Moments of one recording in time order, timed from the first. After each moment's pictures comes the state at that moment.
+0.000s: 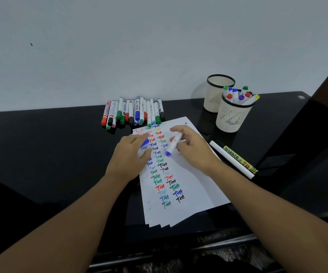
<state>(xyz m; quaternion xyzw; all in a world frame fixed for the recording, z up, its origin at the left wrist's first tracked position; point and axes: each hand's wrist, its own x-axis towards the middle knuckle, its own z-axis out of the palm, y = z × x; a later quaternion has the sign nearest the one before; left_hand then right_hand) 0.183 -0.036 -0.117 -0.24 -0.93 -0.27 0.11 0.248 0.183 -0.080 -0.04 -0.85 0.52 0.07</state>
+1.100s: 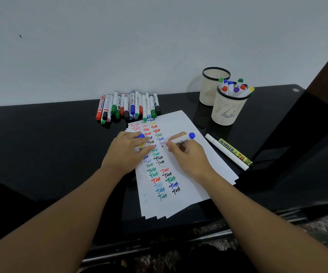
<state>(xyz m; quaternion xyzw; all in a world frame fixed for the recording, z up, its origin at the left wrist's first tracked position) 0.180 -0.031 -0.114 -0.26 -0.94 -0.20 0.06 0.267 0.169 -0.108 -0.15 -0.88 0.45 0.08</state>
